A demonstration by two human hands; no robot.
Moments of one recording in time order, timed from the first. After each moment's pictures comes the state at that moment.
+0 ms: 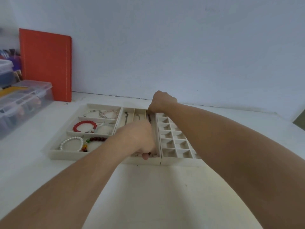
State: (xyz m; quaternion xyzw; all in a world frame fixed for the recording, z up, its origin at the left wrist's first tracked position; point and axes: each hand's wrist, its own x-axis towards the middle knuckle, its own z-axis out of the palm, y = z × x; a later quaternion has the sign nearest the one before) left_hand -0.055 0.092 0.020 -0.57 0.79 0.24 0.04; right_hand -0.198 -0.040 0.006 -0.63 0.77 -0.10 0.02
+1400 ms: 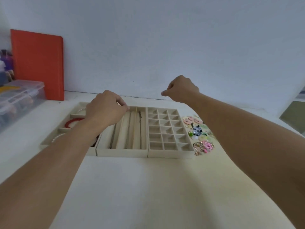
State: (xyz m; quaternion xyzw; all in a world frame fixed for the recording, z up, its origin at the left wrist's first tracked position) left_hand -0.020 0.045 0.017 -0.61 0.72 0.14 -0.31; right_hand -0.272 0.026 0.063 -0.59 0.77 -0.23 0.03
